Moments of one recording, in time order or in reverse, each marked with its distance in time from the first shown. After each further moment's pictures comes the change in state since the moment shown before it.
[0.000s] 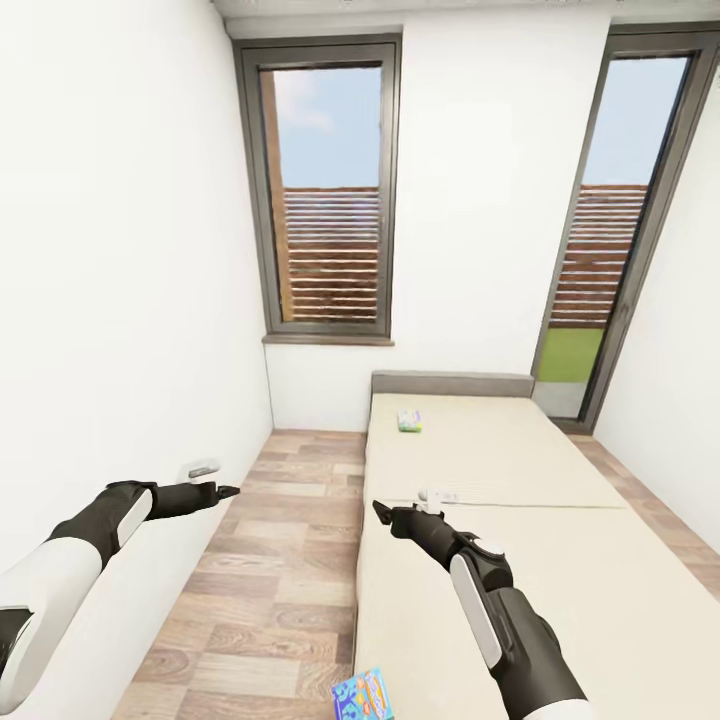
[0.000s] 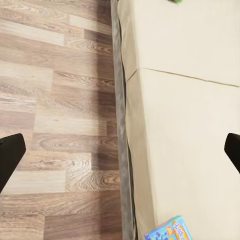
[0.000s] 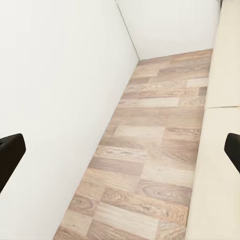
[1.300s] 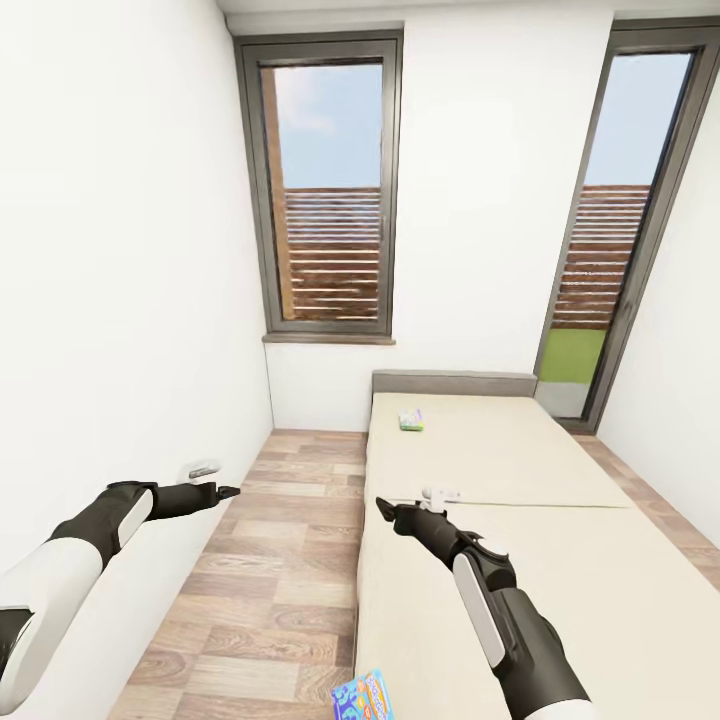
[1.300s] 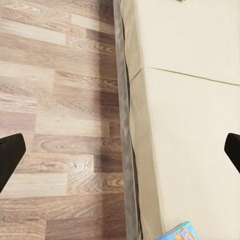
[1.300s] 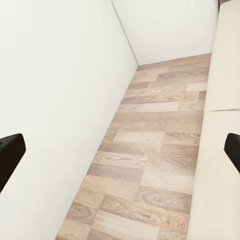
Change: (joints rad) left arm 0.001 -0.002 -0.002 0.001 -0.001 0.000 0.004; right arm 0.001 -0.005 -0.011 -0.002 -0.018 -0.017 0.001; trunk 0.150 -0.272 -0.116
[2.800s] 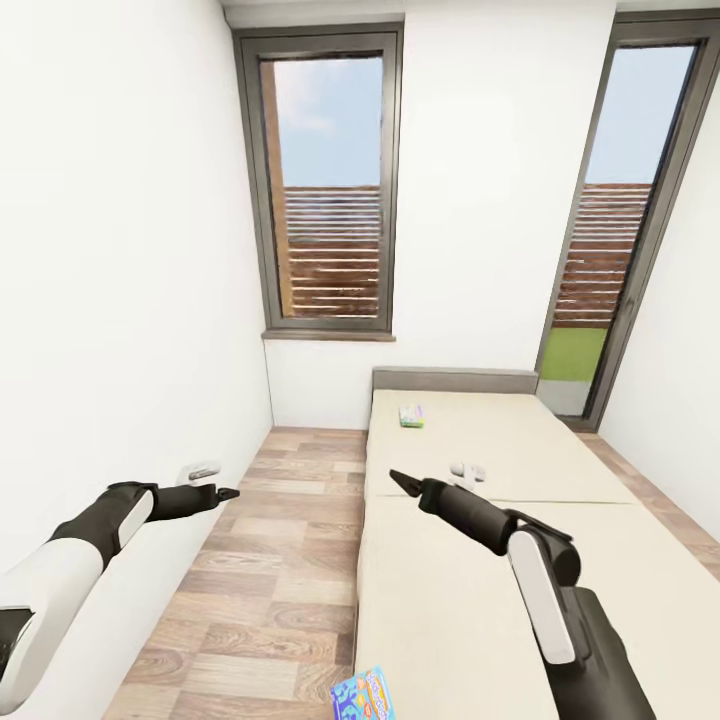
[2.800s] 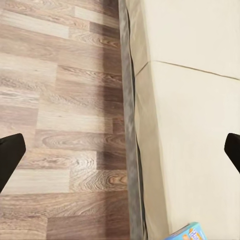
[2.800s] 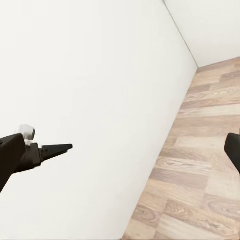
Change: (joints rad) left arm 0.000 -0.002 0.004 0.006 -0.004 0.012 0.011; right arm 0.048 -0.063 -0.089 -0.365 -0.247 0.356 0.127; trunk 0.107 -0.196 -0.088
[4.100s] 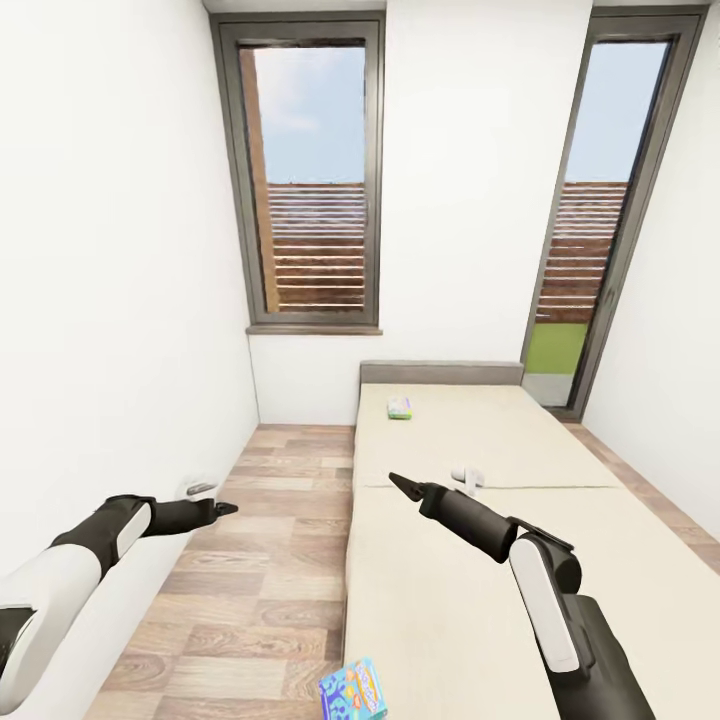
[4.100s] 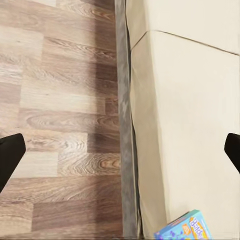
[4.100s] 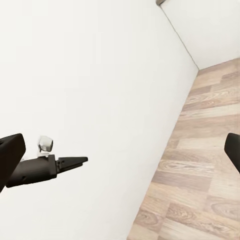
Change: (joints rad) left arm 0.000 0.003 -0.002 0.089 0.011 -0.002 -0.015; right arm 0.019 -0.011 0.001 0.024 -0.044 -0.041 0.043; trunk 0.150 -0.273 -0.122
